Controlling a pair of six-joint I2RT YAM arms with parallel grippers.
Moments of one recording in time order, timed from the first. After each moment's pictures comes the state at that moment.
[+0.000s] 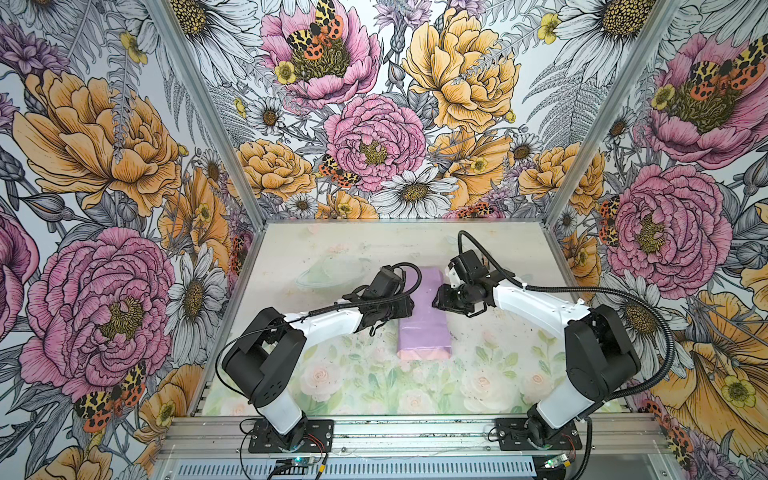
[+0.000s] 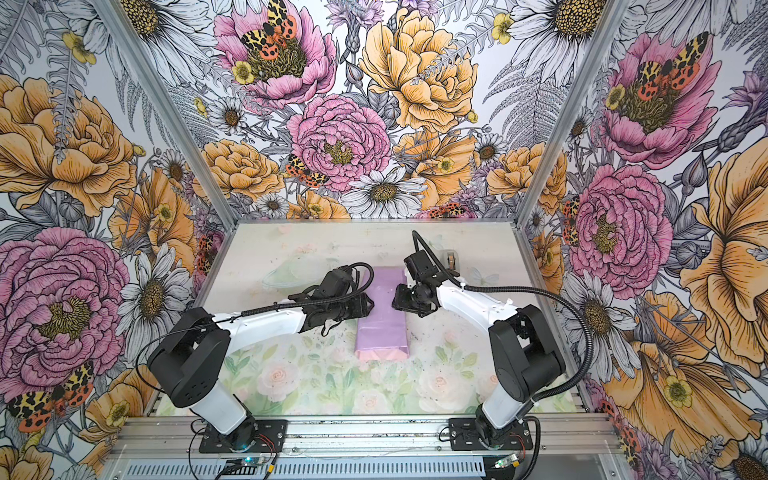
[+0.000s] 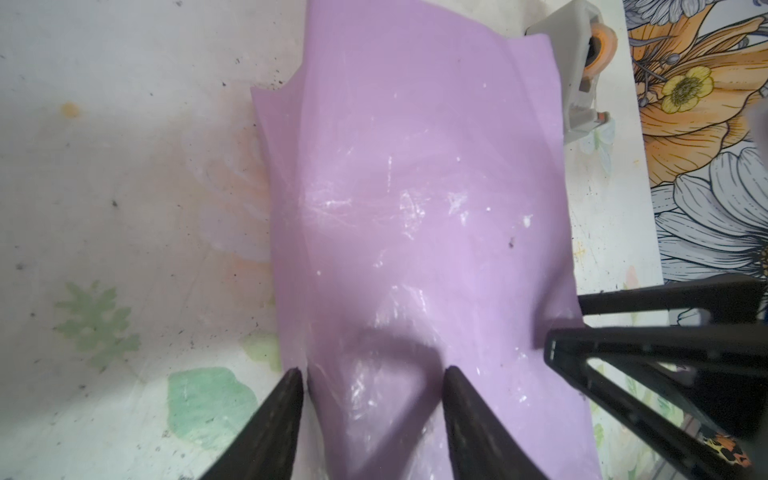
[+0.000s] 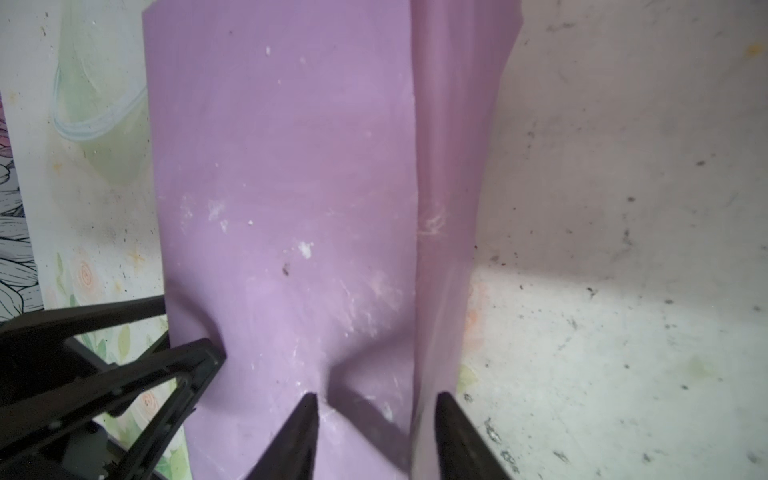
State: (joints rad) left arm -0.70 1.64 0.95 -0.11 0.06 -0.72; right arm 0.47 1.62 1.11 -0.60 -0.28 0.55
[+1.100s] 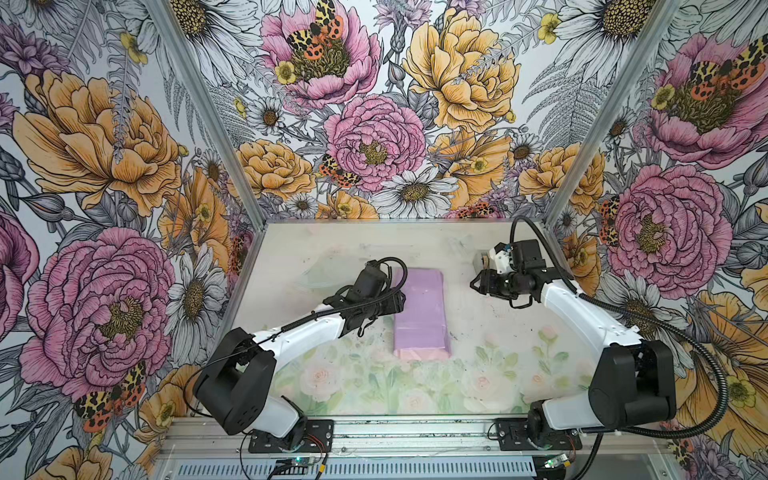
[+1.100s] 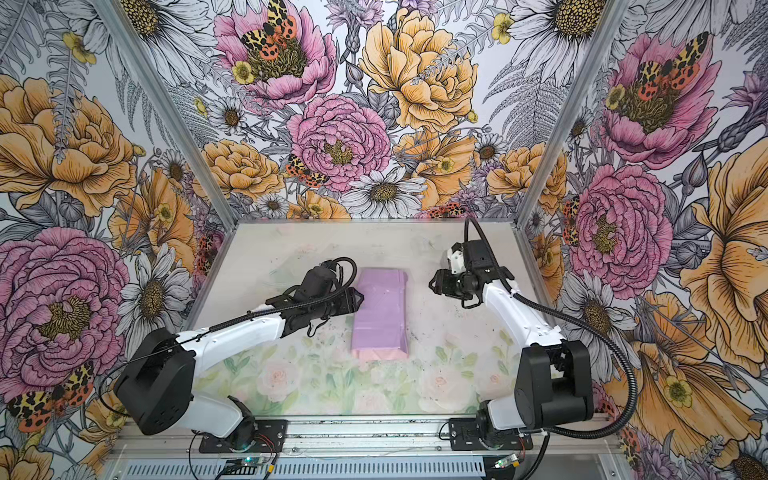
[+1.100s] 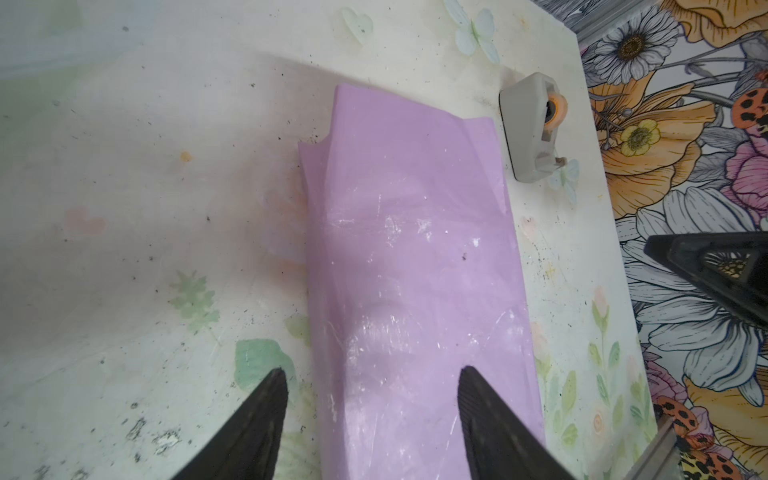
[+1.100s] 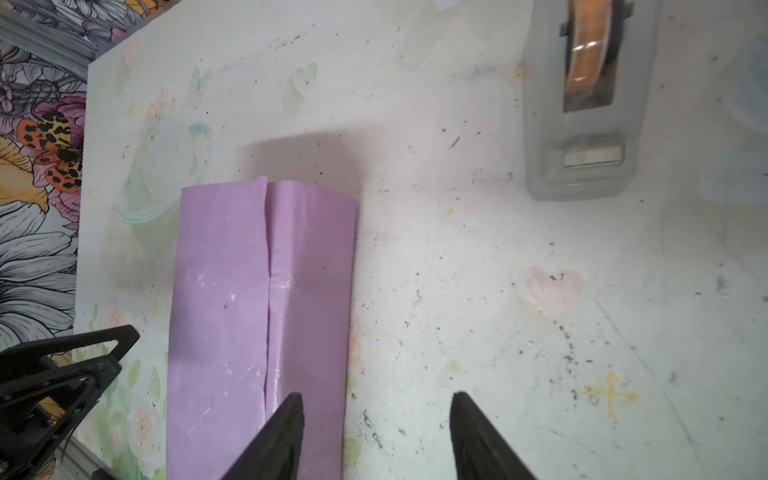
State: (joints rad) left arm -0.65 1.46 0.89 -0.15 0.04 -0.72; right arm 0.06 1.45 1.07 -0.64 -0.40 0.25
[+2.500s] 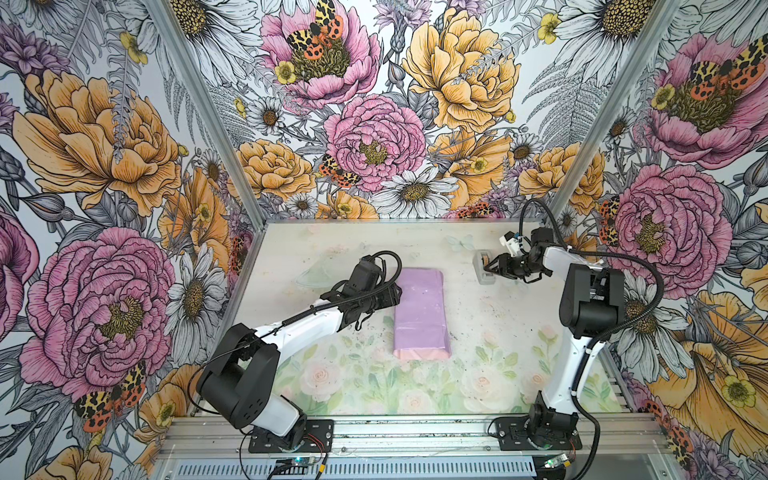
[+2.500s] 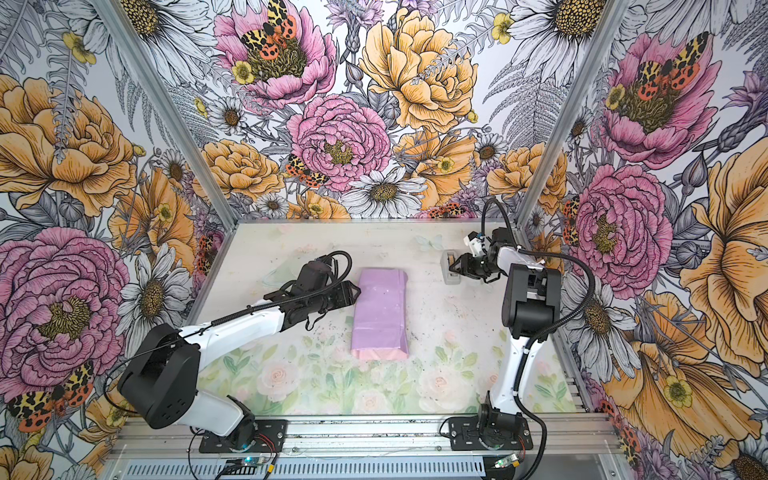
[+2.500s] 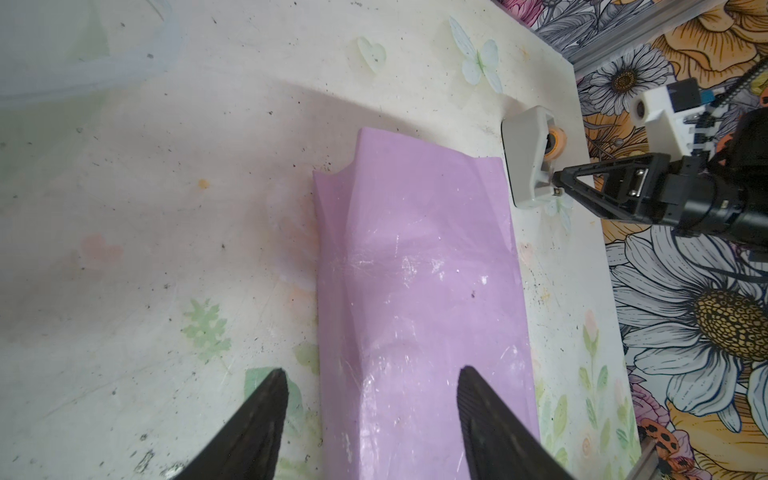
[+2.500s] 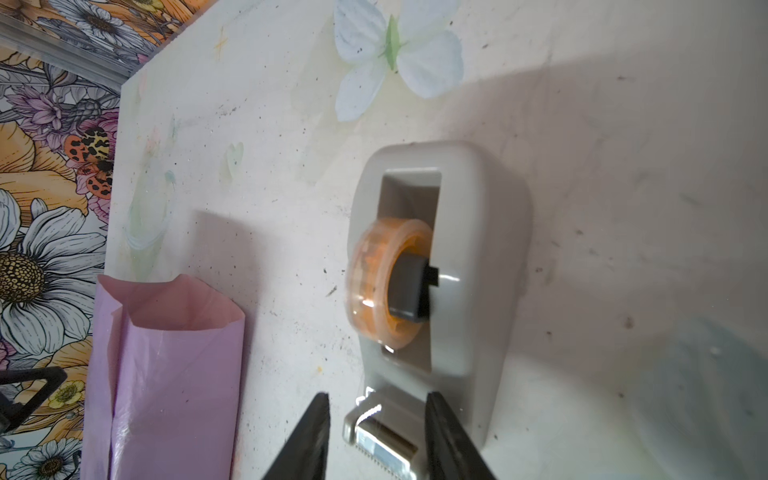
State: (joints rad) left arm -0.60 1.50 0.91 -0.13 0.08 -0.73; right arm -0.20 2.10 1.50 -0.62 -0.77 -0.11
